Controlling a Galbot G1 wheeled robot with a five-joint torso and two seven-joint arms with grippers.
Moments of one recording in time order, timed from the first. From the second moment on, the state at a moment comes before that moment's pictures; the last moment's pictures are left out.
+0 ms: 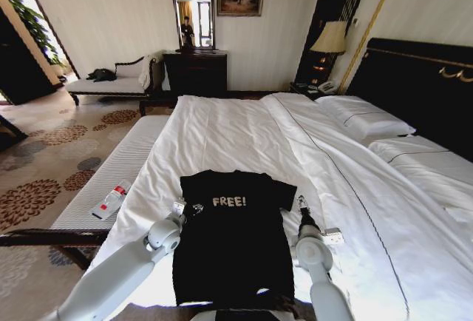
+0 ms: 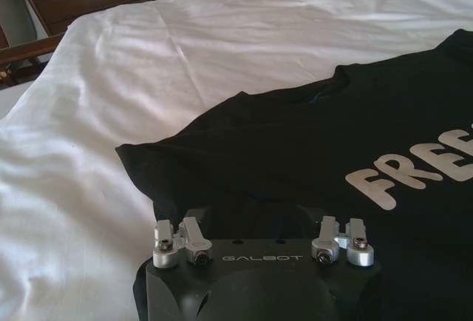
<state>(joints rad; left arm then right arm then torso) 0.92 -0.85 0.15 -1.82 -0.67 0.45 -0.42 -1.37 1.47 0.55 1.98 1.07 0.09 0.68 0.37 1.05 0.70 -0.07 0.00</state>
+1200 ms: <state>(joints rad) 0.99 -0.88 0.03 -1.83 -0.69 0.41 -0.42 -1.37 1.47 0.54 1.98 1.07 0.08 0.70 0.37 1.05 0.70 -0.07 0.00</state>
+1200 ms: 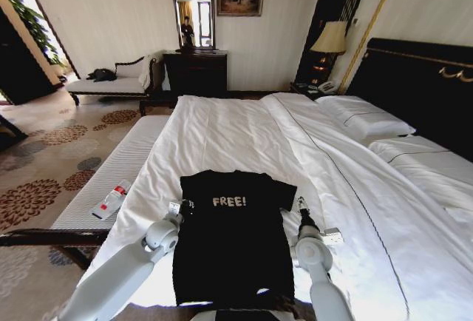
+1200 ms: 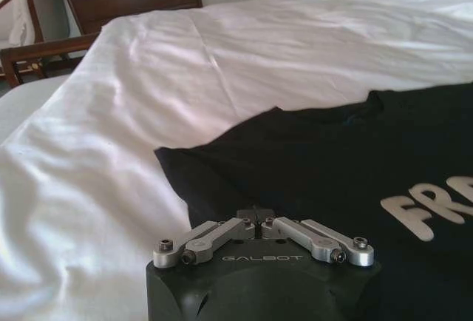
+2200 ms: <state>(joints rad) 0.96 -0.90 0.11 -1.78 -0.65 0.42 -0.41 -1.37 1.47 0.54 1.97 1.06 0.08 0.71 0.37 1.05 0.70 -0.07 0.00</state>
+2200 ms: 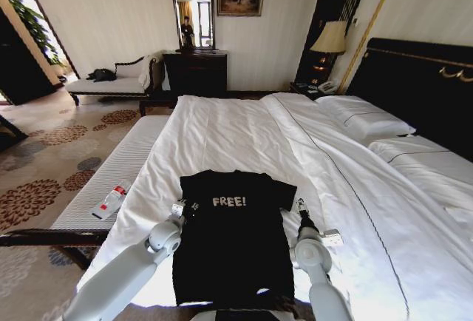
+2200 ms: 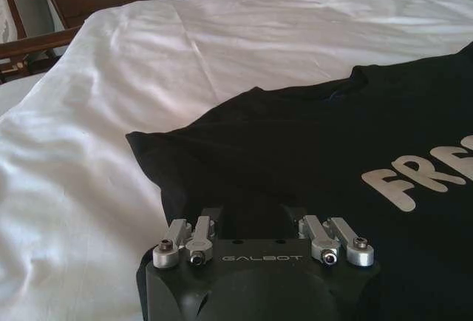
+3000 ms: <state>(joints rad) 0.95 -0.91 0.09 -1.73 -0.64 0.42 -0.42 -1.37 1.48 0.54 1.96 1.05 0.08 0.71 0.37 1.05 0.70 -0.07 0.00</state>
